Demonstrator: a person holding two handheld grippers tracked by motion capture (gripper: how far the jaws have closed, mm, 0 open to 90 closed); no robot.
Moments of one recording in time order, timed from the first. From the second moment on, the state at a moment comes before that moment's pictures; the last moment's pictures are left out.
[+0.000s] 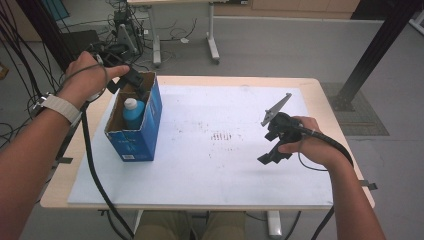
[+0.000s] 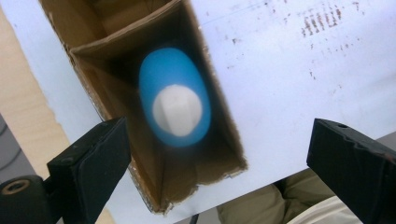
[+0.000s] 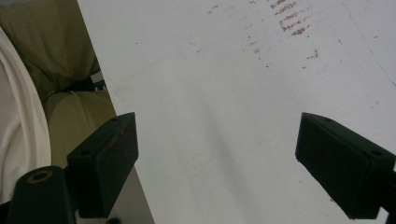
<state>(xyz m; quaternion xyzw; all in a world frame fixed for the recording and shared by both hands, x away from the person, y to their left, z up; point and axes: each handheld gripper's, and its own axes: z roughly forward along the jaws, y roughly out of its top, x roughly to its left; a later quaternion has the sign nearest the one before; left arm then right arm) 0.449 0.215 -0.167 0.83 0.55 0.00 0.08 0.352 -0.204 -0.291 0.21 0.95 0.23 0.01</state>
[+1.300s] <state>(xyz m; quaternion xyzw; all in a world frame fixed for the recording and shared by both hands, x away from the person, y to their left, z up) 0.417 0.088 -0.178 0.96 0.25 0.03 0.07 0.340 -0.223 -0.289 0.23 0.95 0.23 0.02</state>
